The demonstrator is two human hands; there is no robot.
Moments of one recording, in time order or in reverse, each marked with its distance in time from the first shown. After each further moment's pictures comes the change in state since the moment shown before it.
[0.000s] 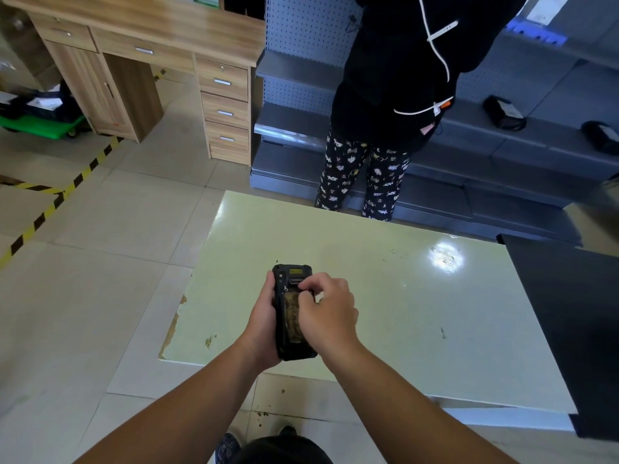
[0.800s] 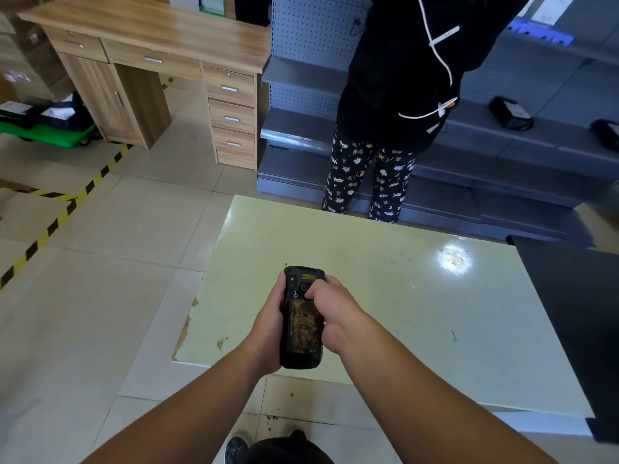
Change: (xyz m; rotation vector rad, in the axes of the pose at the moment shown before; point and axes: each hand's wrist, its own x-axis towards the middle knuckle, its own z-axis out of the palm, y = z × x) left_hand -0.009 0.004 -0.008 0.123 -0.016 0.065; right_hand 0.019 -0.024 0.006 0.633 -0.211 0.533
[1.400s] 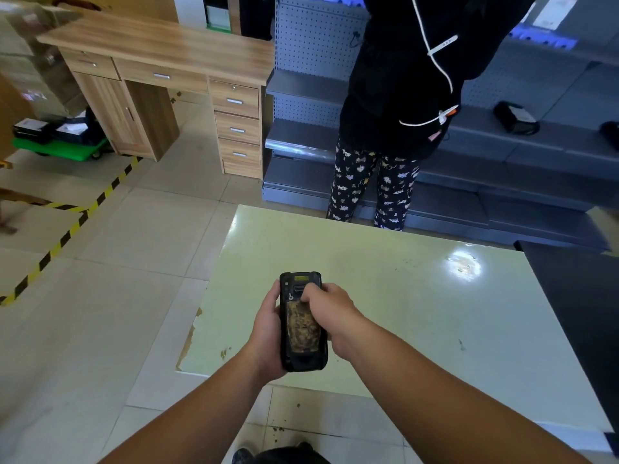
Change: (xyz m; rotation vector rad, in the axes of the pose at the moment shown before) left_hand 0.000 0.006 0.003 -0.108 0.066 -0.049; right_hand 0.004 -0.005 -0.011 -0.266 -0.065 -0.108
